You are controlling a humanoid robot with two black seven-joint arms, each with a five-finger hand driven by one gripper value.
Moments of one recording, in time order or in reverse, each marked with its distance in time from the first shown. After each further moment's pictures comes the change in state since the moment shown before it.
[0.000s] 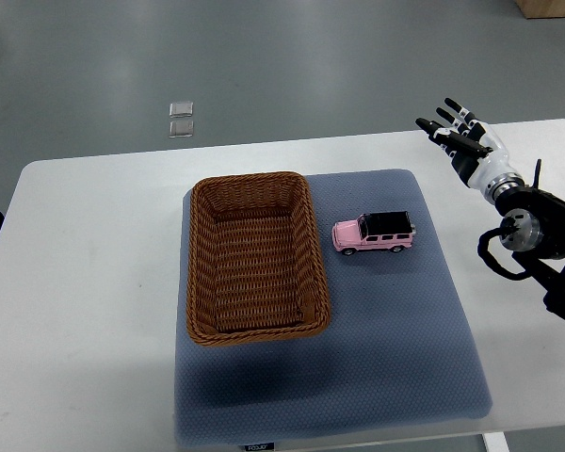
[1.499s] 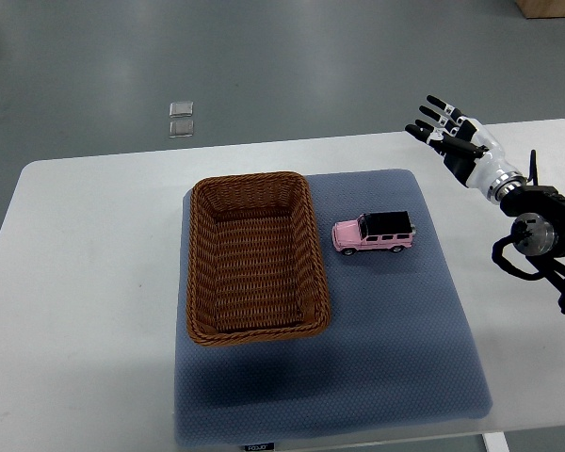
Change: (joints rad) left arm 0.001 0.000 -0.002 0.002 -0.001 0.000 -0.005; right arm -0.003 -0.038 -0.021 0.011 -0.092 0.162 -0.003
